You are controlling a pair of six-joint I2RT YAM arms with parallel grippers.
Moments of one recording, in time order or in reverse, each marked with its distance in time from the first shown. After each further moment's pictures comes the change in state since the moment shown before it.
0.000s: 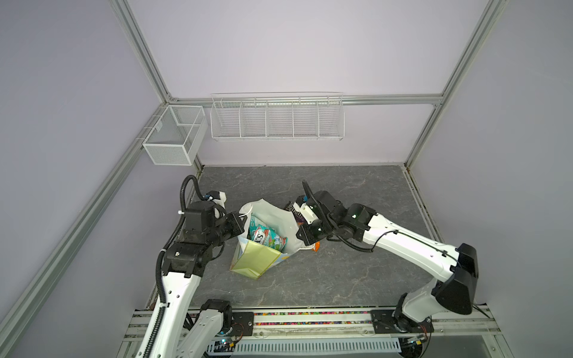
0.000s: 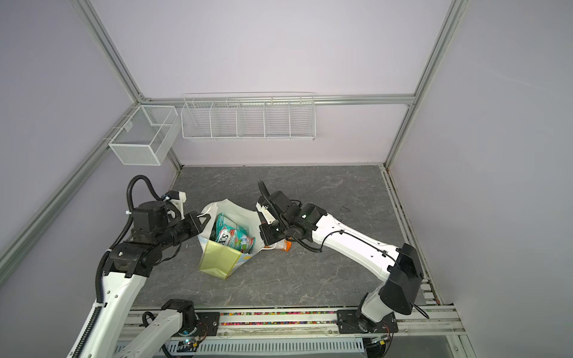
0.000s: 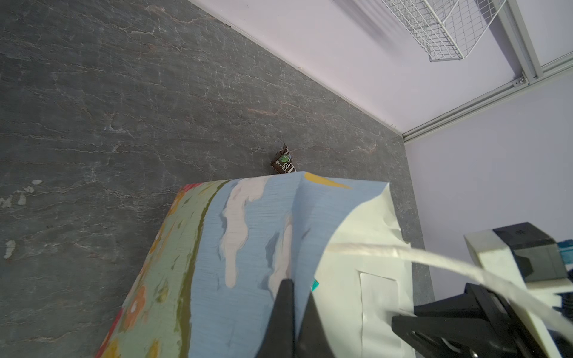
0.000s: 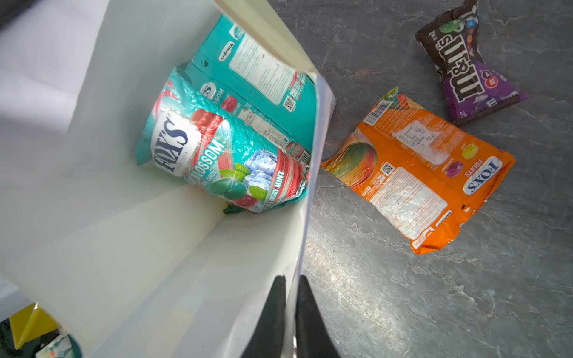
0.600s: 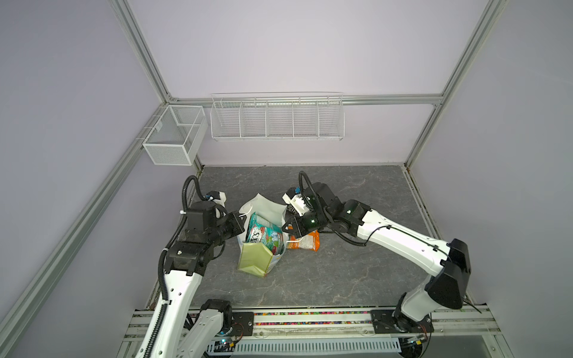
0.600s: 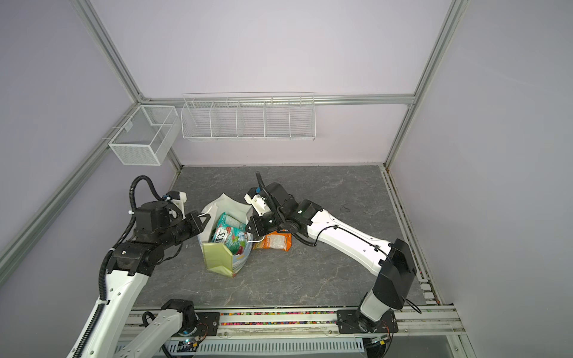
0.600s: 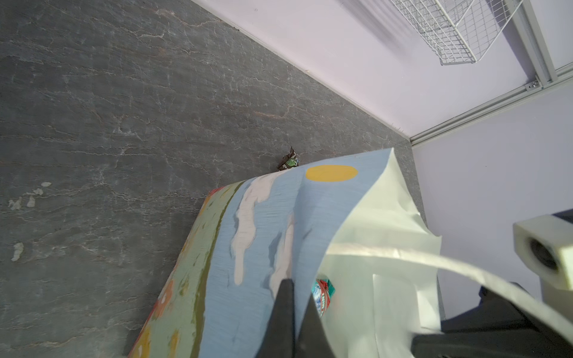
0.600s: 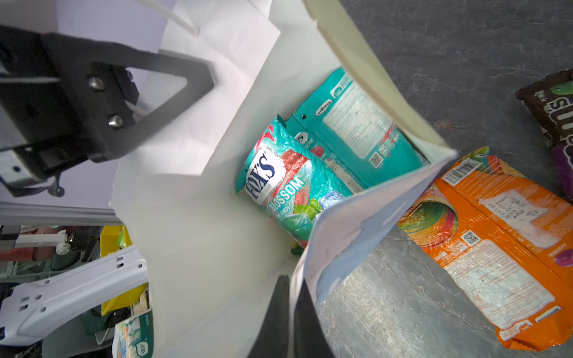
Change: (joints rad) left arm 0.001 0.010 -0.040 0.043 -0.021 -0.001; right arm -0.041 0.060 0.035 0.201 -0.214 0.036
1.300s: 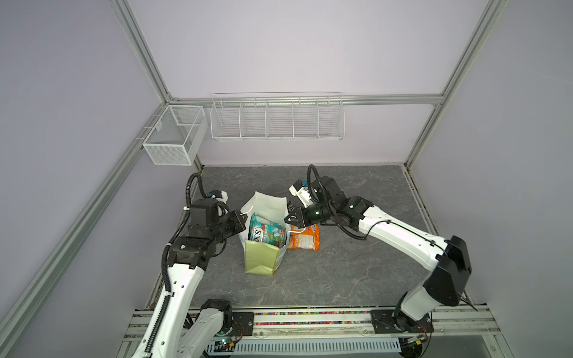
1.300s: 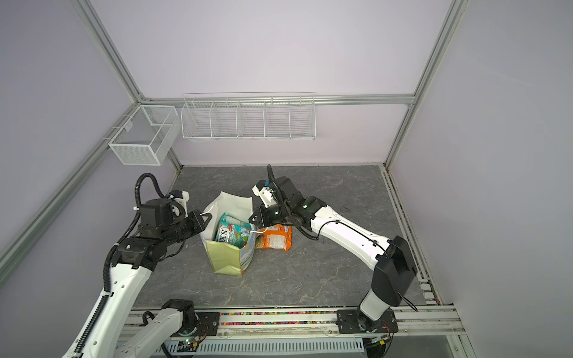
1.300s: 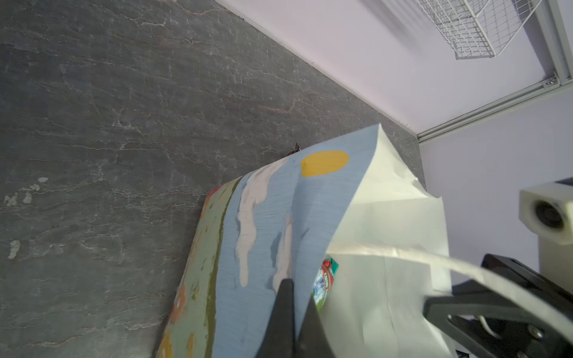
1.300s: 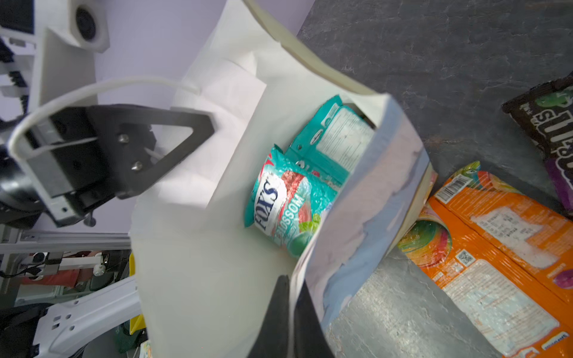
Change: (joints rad) left arm 0.001 0.045 0.022 -0.005 -0.001 0.001; right arm -0.094 0.026 -0.029 0.119 -0.103 0.058
